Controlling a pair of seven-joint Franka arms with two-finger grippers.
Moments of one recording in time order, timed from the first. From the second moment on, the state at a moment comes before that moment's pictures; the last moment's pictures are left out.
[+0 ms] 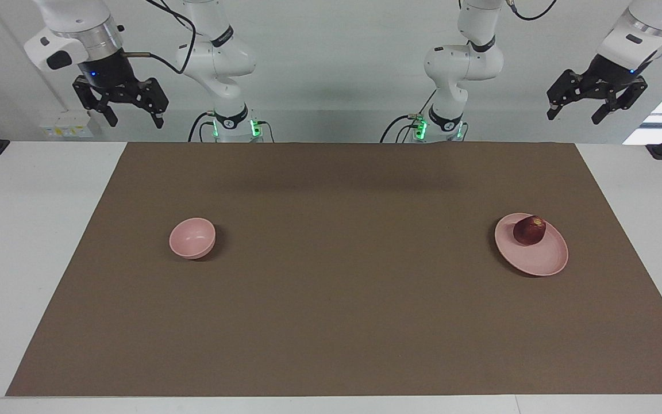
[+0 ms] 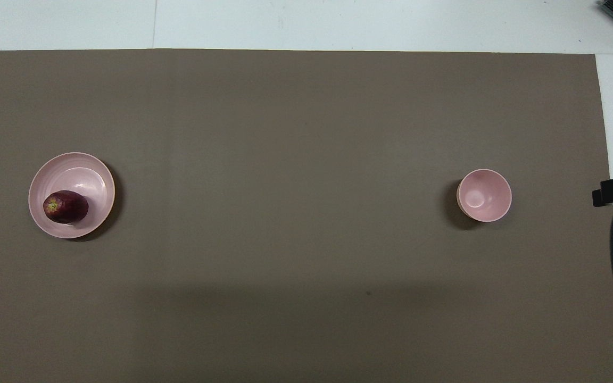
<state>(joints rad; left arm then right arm) -0.07 -0.06 0.10 -1.47 -0.02 1.36 0.18 0.06 -0.08 -0.10 -1.53 -0.03 1.44 0.00</state>
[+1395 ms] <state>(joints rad) 0.01 -0.06 0.12 -2.09 -0.02 2.09 0.22 0.06 -0.08 -0.10 -1.53 -0.03 1.44 0.00</state>
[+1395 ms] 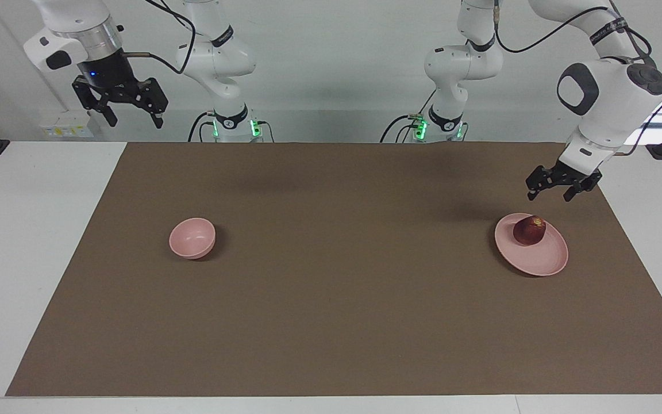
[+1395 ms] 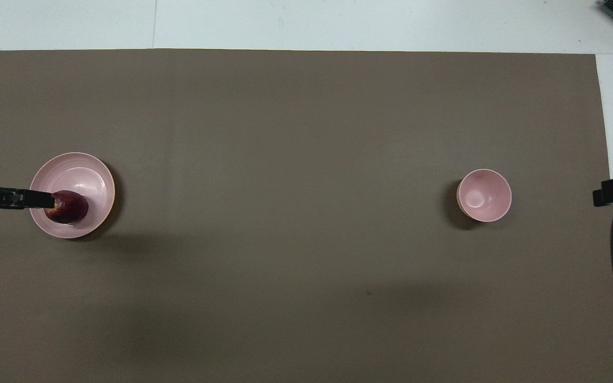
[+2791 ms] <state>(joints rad) 0.02 0.08 0.12 -2.21 -0.02 2.40 0.22 0.06 -0.08 -0.10 -1.53 -0.03 1.44 0.00</state>
